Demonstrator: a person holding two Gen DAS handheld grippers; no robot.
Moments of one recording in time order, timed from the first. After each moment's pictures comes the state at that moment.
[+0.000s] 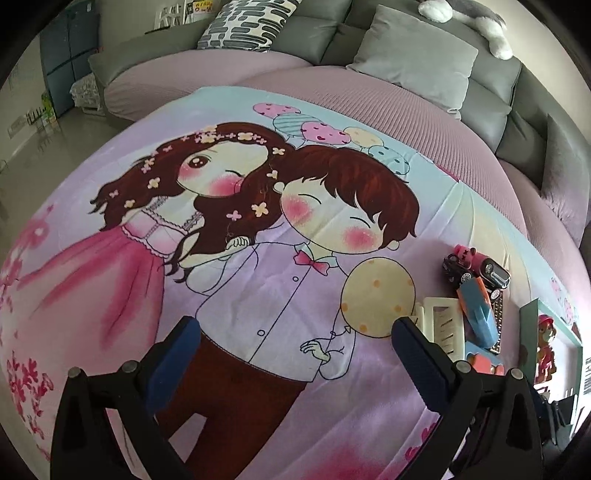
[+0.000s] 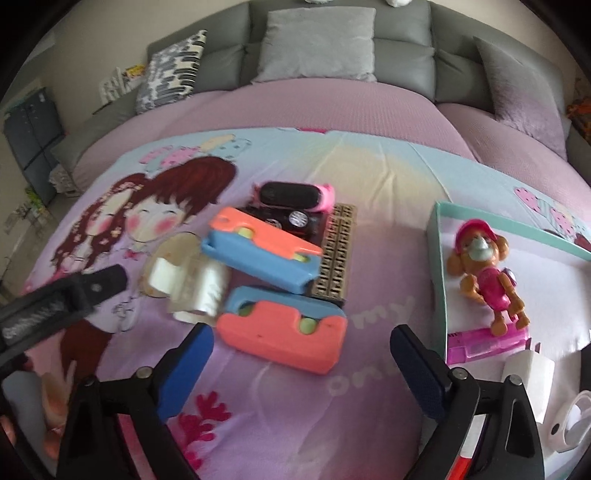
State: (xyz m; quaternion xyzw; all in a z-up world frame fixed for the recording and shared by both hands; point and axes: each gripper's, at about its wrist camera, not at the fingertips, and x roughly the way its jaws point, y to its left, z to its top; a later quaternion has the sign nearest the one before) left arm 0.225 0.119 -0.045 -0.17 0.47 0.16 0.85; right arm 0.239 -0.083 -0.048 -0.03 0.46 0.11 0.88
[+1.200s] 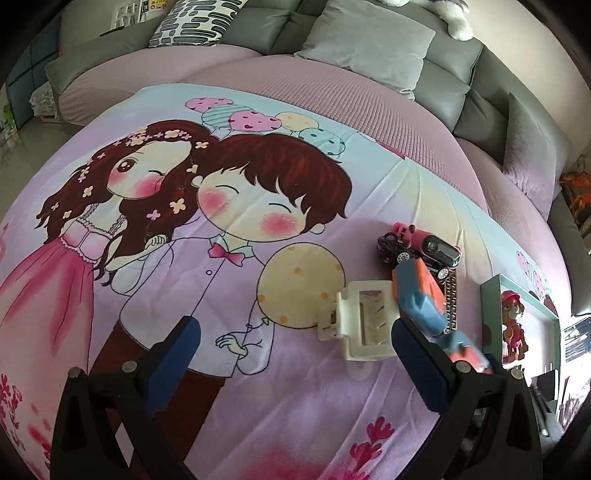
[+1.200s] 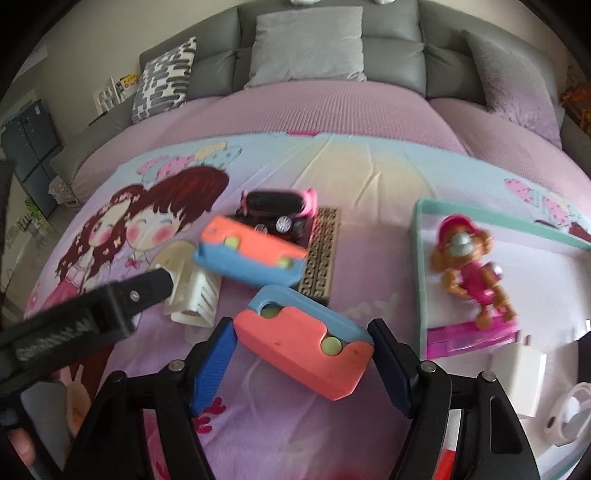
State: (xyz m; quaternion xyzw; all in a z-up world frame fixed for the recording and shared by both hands) left arm 0.243 0.081 -0.043 -0.17 0.48 0.07 0.86; right arm 0.233 -0.100 -0.029 0.00 0.45 0.11 0.89
